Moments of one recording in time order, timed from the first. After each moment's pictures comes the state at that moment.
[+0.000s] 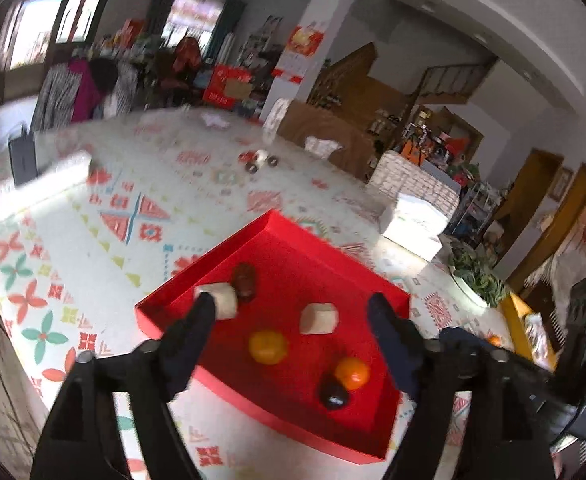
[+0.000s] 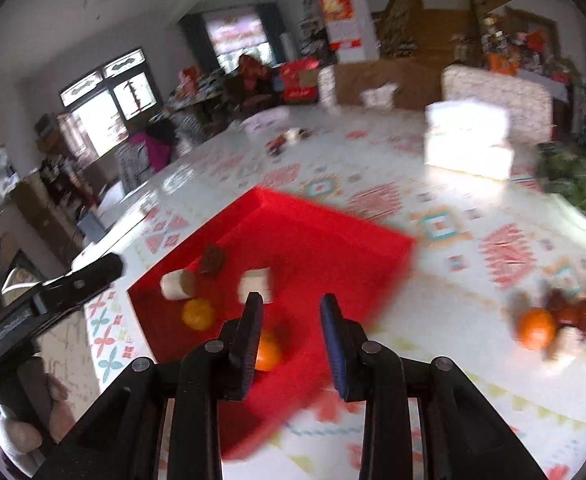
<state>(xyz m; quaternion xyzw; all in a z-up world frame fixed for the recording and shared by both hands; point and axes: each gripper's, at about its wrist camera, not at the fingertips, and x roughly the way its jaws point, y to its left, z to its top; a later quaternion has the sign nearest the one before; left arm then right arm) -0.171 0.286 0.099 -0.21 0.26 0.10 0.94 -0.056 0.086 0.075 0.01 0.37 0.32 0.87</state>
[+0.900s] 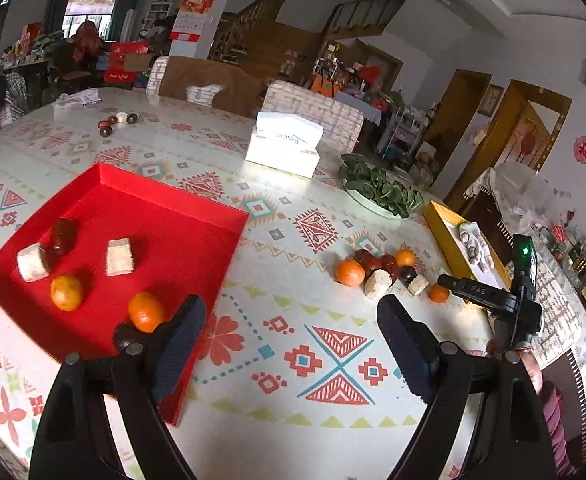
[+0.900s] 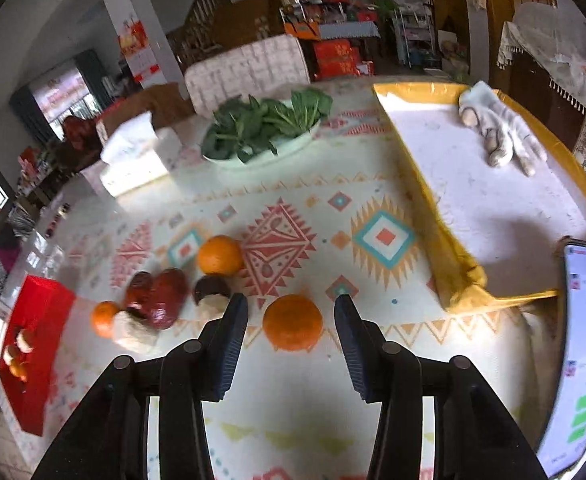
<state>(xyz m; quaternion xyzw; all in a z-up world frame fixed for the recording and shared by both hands) -0.125 0.141 0.089 -0.16 0.34 -0.07 0.93 0.010 -0.213 0.029 0.12 0.42 0.04 0.90</state>
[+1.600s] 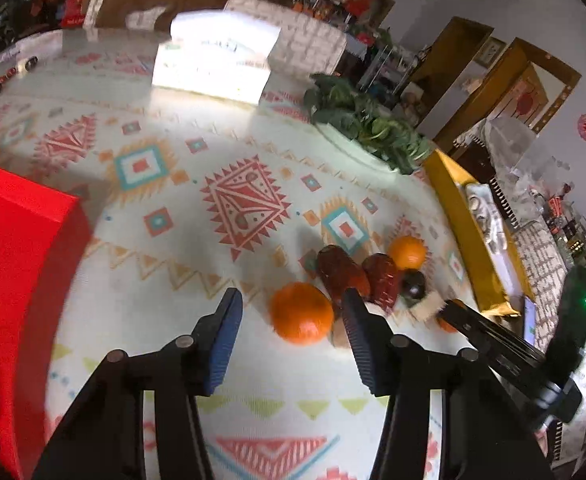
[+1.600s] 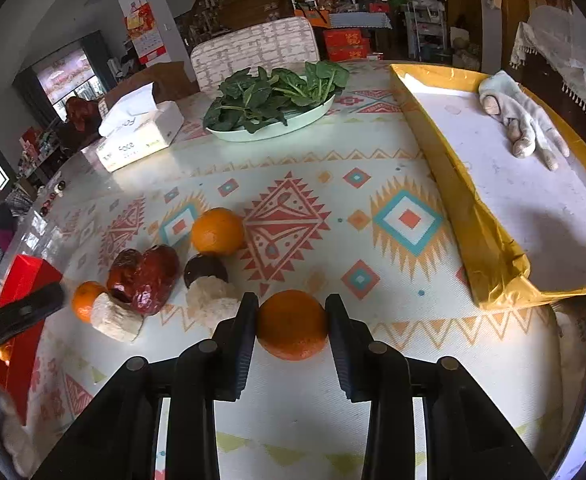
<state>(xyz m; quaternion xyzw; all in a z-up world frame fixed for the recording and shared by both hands) 0.028 0.058 0.019 -0.17 0.45 -0.13 0.87 0.016 -0.205 0.007 0.10 0.44 0.06 0.89</state>
